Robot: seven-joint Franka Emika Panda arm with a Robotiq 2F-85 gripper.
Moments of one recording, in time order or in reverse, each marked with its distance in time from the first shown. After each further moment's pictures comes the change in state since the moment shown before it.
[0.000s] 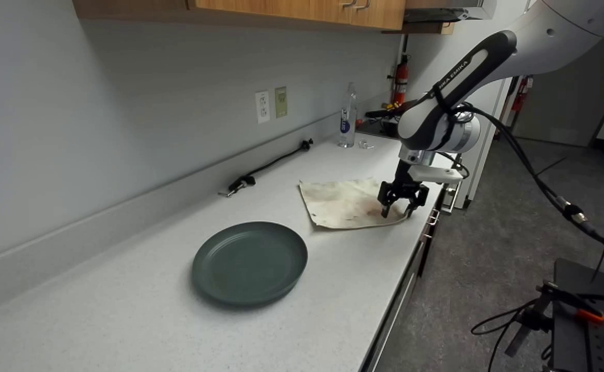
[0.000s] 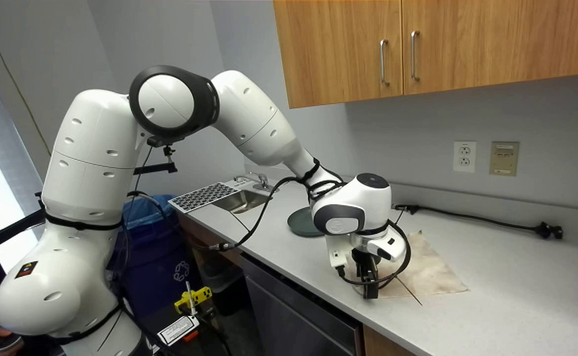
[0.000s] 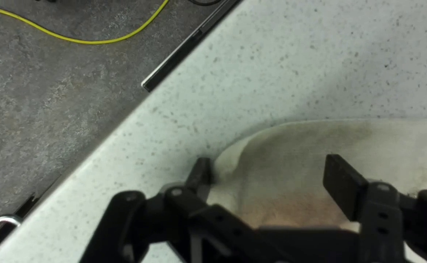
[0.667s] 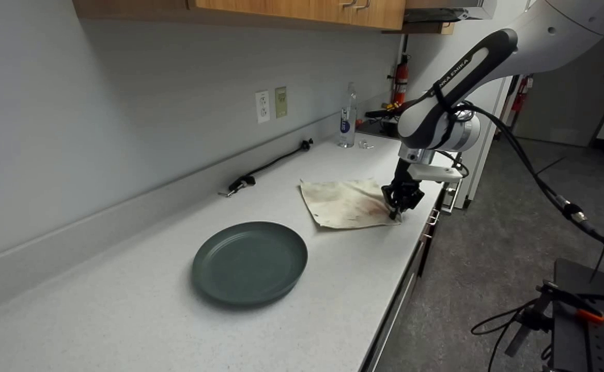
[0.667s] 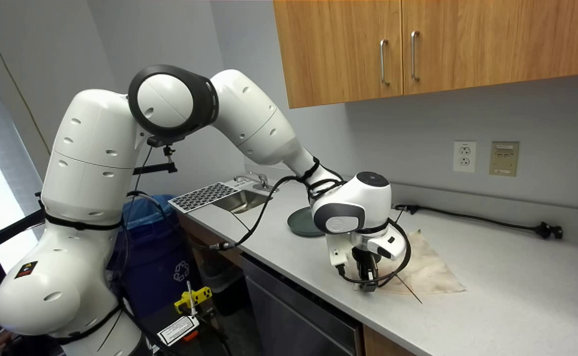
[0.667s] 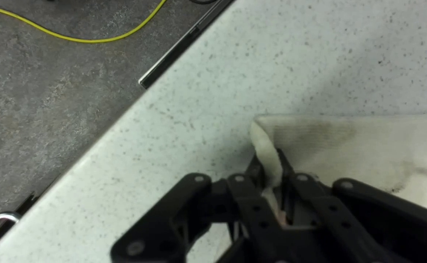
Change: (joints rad) arm 0.000 -0.005 0.002 0.002 0.000 0.000 0.006
